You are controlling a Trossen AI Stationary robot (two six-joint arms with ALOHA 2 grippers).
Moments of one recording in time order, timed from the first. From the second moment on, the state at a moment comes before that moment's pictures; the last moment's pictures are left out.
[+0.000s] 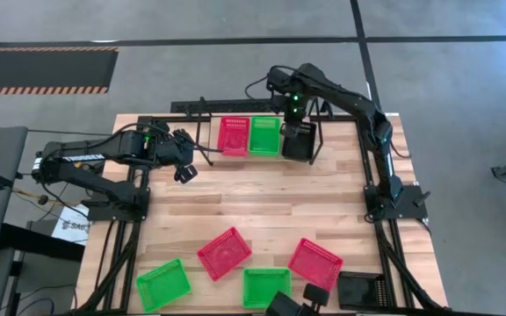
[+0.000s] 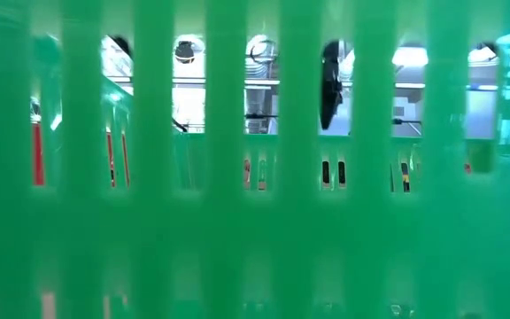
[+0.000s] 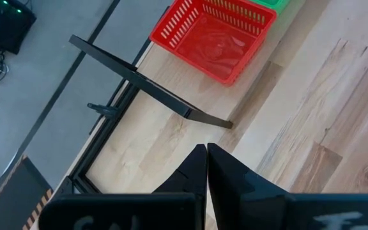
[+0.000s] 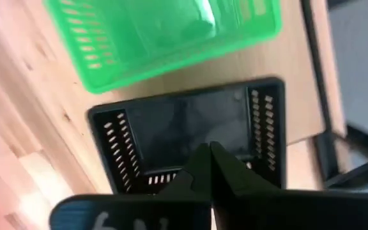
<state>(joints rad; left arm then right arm) 0.06 1.17 1.27 -1.24 -0.56 -0.35 -0.61 2.10 2.14 -1.57 0.00 -0.23</state>
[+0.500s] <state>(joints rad) 0.06 1.17 1.27 -1.25 -0.56 -0.33 -0.62 2.10 1.90 -1.33 0.02 -0.21</state>
